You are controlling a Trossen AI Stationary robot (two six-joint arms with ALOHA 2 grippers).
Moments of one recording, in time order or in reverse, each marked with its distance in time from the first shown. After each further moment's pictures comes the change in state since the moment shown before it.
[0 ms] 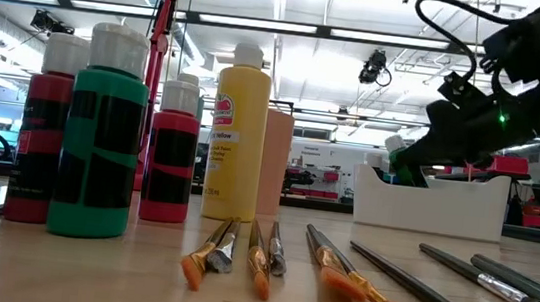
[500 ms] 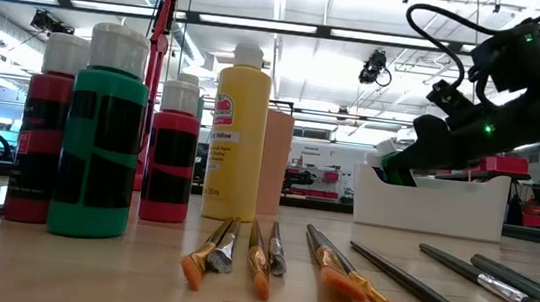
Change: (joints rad) left arm 0.000 0.000 0.000 0.000 0.000 0.000; right arm -0.043 0.146 -0.001 0.179 0.004 -0.125
